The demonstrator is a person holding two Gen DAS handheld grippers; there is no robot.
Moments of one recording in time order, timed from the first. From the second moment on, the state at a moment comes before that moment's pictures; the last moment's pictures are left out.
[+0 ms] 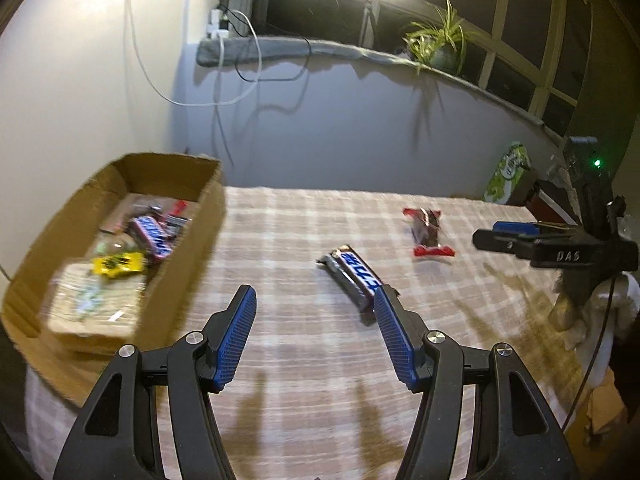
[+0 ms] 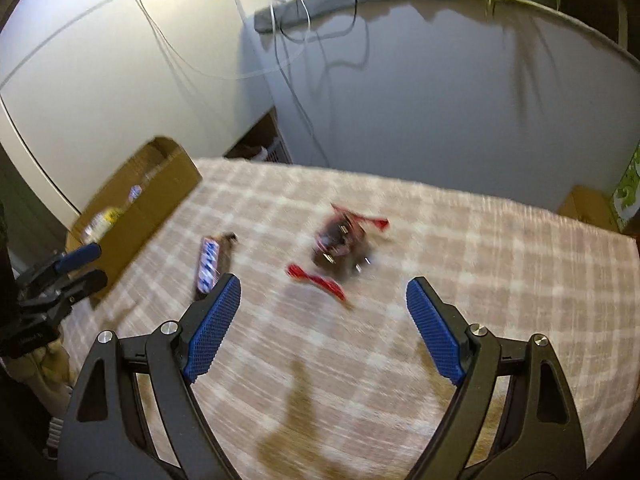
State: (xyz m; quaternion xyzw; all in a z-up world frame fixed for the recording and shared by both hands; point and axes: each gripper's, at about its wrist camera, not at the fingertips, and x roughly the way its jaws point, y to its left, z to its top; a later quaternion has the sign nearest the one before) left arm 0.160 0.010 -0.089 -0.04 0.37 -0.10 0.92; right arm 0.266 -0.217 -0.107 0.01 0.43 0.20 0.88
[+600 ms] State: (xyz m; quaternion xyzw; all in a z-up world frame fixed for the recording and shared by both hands) left arm 0.208 -0.024 -0.119 -0.07 0.42 -0.11 0.90; right arm 0.307 -0.206 -0.135 0.04 0.45 0.18 0.87
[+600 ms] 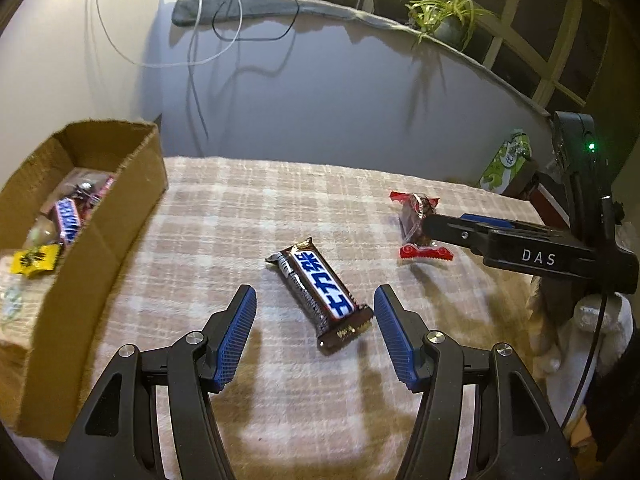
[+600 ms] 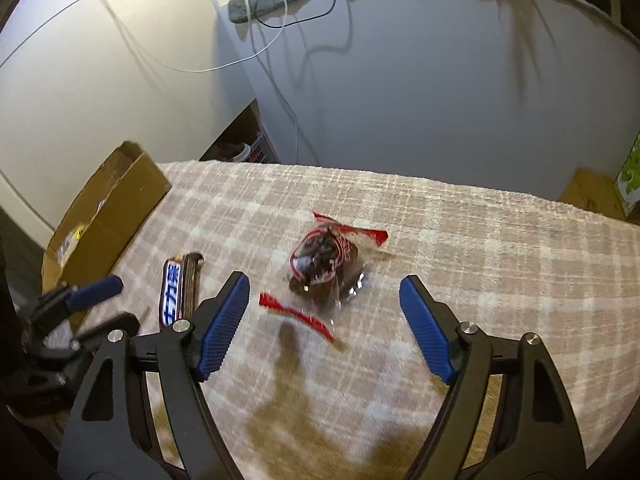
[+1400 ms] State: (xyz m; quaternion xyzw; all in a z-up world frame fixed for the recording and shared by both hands) left arm 0.224 -0.037 -0.143 -0.04 0.44 -0.08 0.89; right arm 0.326 -0.182 -0.151 -0.01 0.48 0.17 0.86
